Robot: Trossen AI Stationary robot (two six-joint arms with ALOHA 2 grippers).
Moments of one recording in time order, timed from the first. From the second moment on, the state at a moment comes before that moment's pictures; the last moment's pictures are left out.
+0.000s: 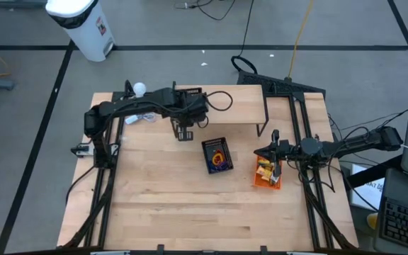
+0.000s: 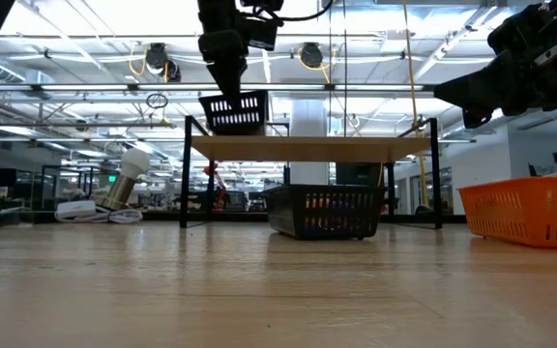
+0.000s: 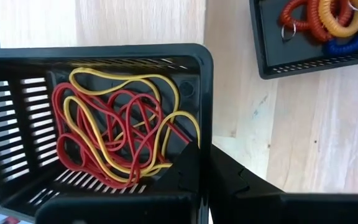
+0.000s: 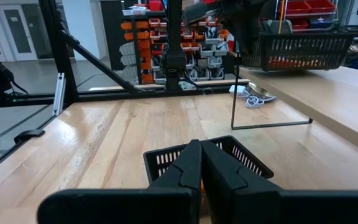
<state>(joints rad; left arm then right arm) 0.23 1.84 1.83 -1.25 -0.21 0.23 0.14 0.47 0.02 0.45 0.18 0.06</state>
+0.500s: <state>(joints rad) 0.23 1.84 1.83 -1.21 -0.21 0.20 0.14 0.47 0.02 0.45 0.18 0.07</state>
